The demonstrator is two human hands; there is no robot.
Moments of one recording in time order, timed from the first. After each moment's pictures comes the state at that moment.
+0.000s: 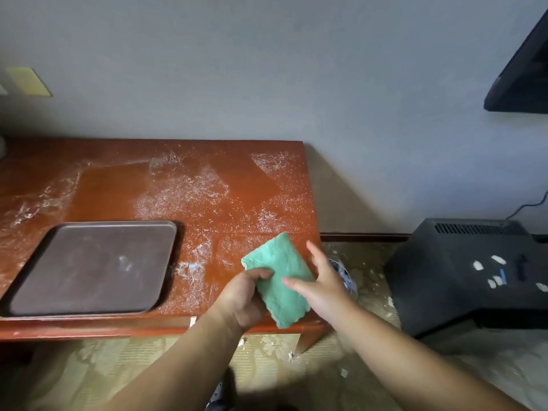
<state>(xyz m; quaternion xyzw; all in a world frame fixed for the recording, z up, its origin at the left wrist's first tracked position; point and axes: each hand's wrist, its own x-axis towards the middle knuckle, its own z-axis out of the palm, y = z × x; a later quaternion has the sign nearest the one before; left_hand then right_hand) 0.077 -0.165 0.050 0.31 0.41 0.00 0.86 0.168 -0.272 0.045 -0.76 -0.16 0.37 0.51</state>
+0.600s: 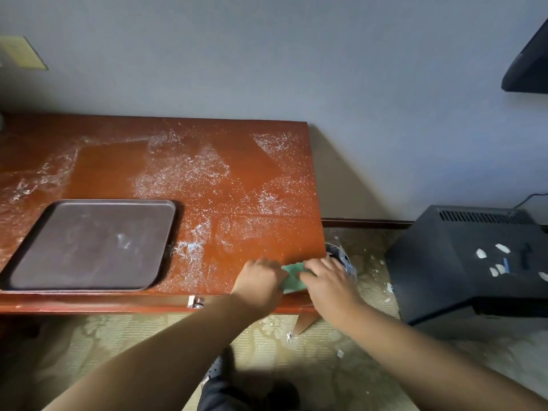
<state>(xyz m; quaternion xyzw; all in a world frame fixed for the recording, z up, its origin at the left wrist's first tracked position) 0.077 -0.170 -0.004 0.98 0.13 -0.06 0.12 0.180 -0.304 -0.006 -0.83 -0.55 0.04 0.04</state>
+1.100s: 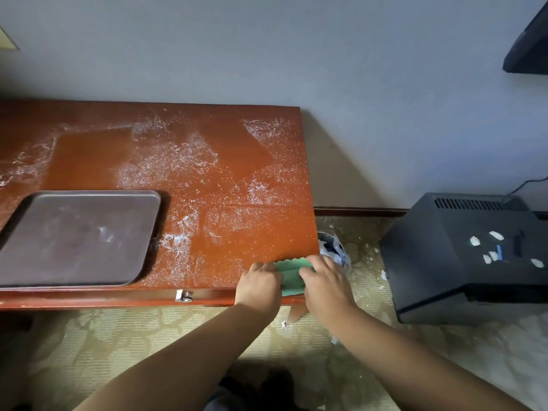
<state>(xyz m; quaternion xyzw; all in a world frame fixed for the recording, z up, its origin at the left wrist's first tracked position) 0.087 -0.203 -0.025 0.95 0.24 -0.13 0.15 0.175 -0.311 -0.022 -0.89 -0.45 0.07 0.04</state>
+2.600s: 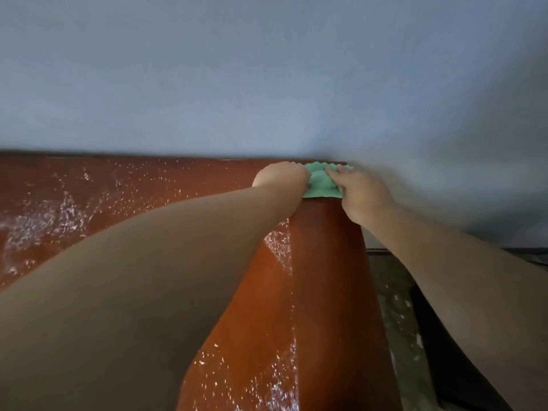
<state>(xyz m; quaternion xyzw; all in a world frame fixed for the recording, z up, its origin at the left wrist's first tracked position) 0.486 0.161 -0.038 0.97 0.19 -0.12 0.05 0.565 0.036 -0.046 -0.91 -0.39 0.13 0.04</state>
